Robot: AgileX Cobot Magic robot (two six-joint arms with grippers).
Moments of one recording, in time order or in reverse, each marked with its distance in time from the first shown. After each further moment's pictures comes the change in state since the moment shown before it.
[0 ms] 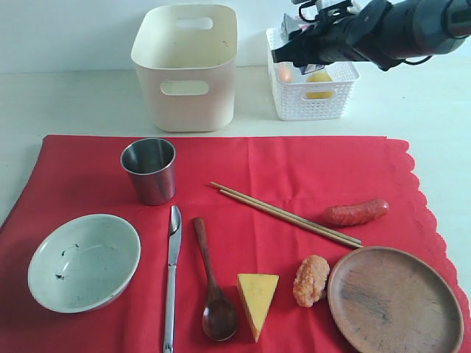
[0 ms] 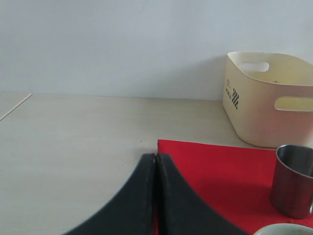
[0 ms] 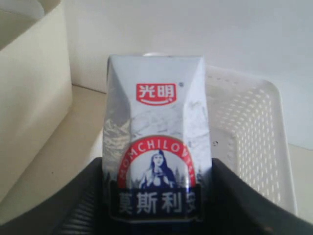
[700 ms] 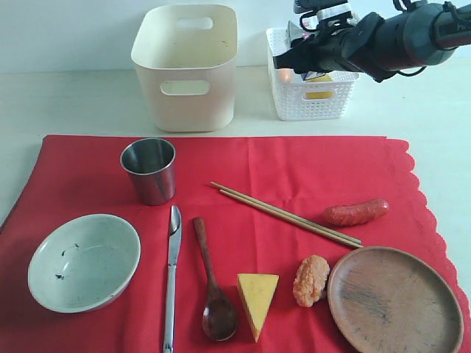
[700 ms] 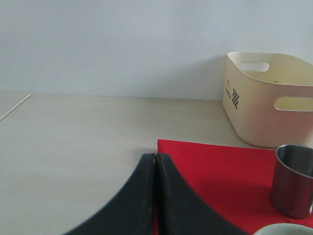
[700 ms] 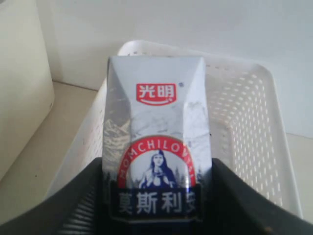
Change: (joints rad) left arm 0.000 0.000 0.000 0.000 0.000 0.000; right arm 0.000 0.039 0.000 0.006 -0.059 0.035
